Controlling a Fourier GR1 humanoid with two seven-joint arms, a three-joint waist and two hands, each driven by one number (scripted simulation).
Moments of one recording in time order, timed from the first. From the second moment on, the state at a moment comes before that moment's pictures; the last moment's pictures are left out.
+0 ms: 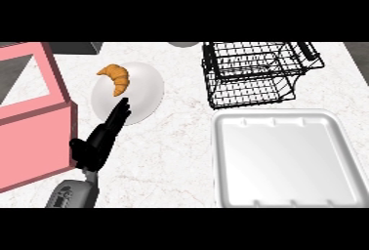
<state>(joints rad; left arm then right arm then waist) -0.14 0.10 -0.07 -1.35 0.00 -0.10 -0.08 -0.85 -0.84 -0.27 -0.60 0.51 0.42 -0.53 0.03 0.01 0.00</state>
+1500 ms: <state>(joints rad) -0.14 0.09 -0.06 -1.34 -0.01 -0.12 -0.09 -1.39 -0.39 -0.18 -0.40 0.56 0.33 -0.06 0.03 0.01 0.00</state>
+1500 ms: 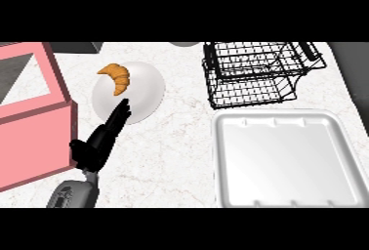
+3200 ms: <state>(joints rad) -0.12 0.10 -0.04 -1.39 0.00 -0.14 -0.07 -1.38 -0.55 -0.50 -0.35 0.30 0.04 0.16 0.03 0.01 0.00</state>
